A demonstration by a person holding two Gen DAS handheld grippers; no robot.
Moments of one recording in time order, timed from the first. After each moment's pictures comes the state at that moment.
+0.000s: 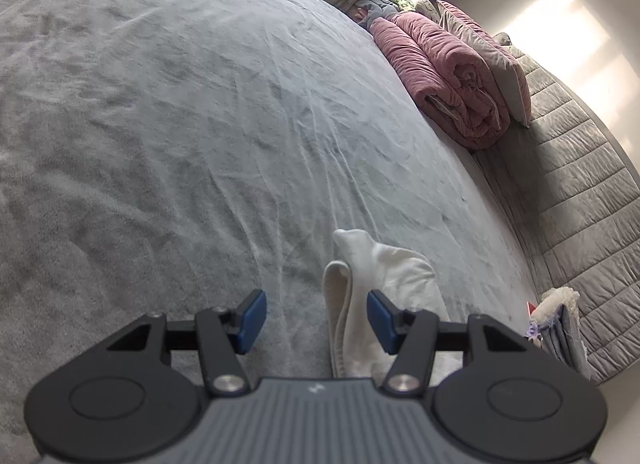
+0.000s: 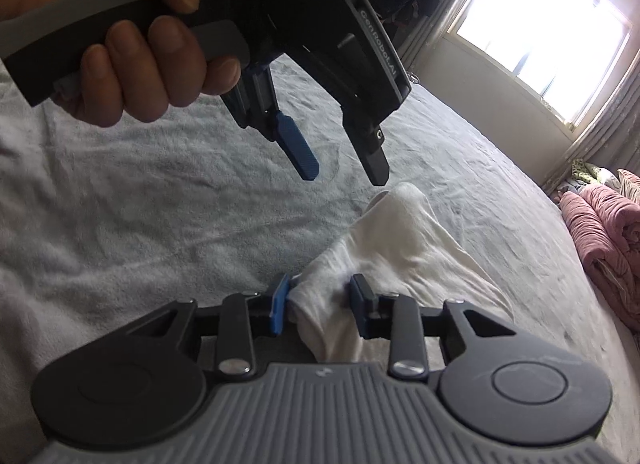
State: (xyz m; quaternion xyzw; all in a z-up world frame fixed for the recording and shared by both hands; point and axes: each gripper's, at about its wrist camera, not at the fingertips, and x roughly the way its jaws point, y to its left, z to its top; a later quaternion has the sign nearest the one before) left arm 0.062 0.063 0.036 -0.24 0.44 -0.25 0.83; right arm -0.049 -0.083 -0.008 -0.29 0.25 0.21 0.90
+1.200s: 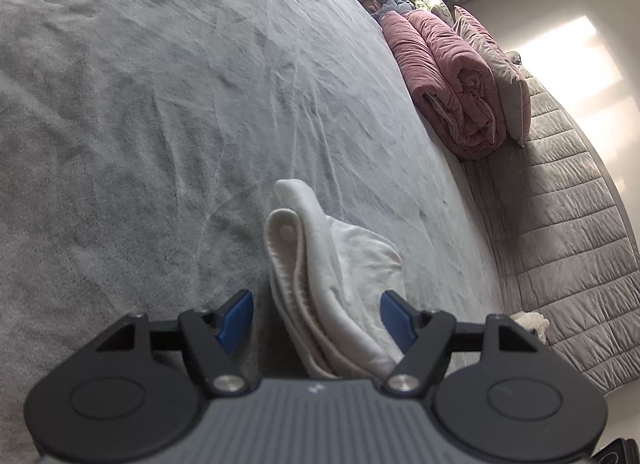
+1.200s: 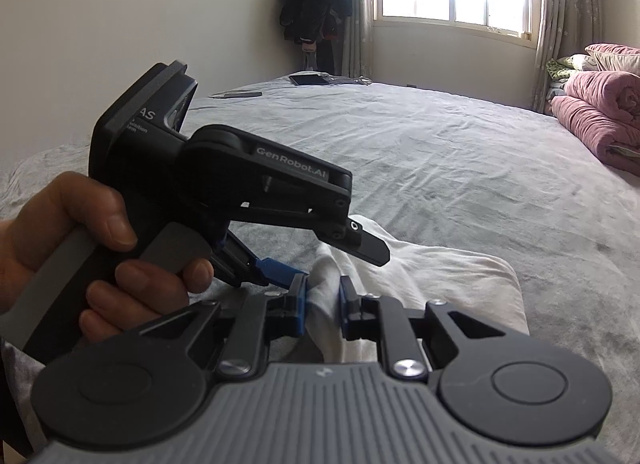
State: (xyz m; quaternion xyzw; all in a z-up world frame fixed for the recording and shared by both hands) left arm 0.063 0.014 0.015 -0.32 0.46 -0.24 0.79; right arm -0.035 -0.134 0.036 -0.04 0.25 0.21 0.94
